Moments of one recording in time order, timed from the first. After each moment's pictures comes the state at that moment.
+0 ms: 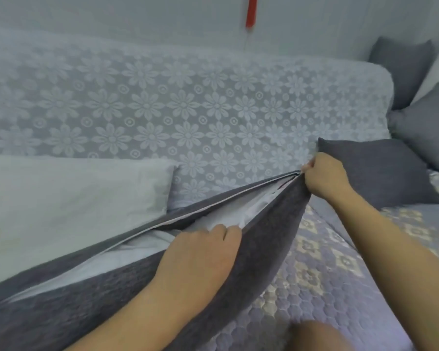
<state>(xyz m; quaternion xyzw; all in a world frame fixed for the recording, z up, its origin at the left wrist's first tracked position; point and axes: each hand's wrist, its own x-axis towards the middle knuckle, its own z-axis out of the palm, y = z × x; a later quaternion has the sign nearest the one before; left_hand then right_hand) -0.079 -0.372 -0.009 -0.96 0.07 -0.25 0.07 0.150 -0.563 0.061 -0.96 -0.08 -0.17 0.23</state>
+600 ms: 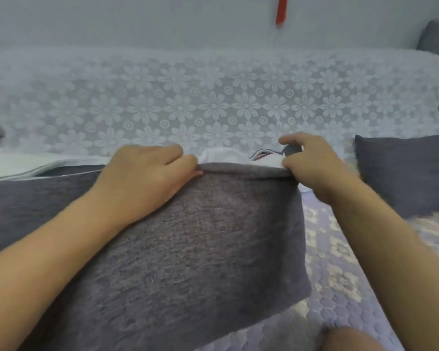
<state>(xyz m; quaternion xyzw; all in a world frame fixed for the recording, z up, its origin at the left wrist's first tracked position) -0.105 -0.251 0.098 -0.89 0.10 -0.40 0.18 0.070 -0.489 0.102 -0.83 -0.21 -0.02 0.52</state>
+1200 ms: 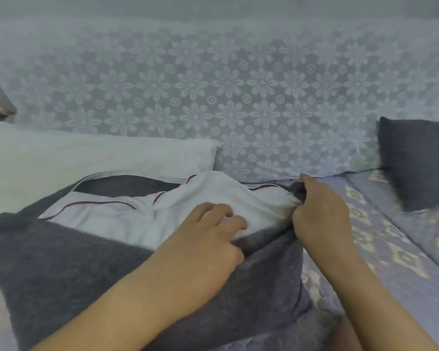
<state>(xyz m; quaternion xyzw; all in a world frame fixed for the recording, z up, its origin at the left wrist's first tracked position) -0.140 -0.326 0.009 -0.98 0.15 -0.14 0.08 0.019 -0.494 -0.004 -0.93 -0.18 -0.10 0.31</state>
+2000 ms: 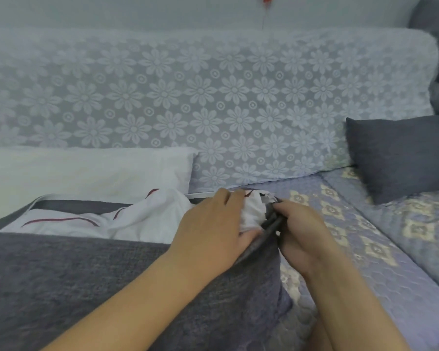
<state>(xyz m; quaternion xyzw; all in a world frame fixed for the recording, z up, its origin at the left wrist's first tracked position) -0.073 -0.364 0.006 -0.98 -0.02 -0.19 -0.05 0.013 -0.506 -0.007 -0.57 0.01 0.23 0.79</state>
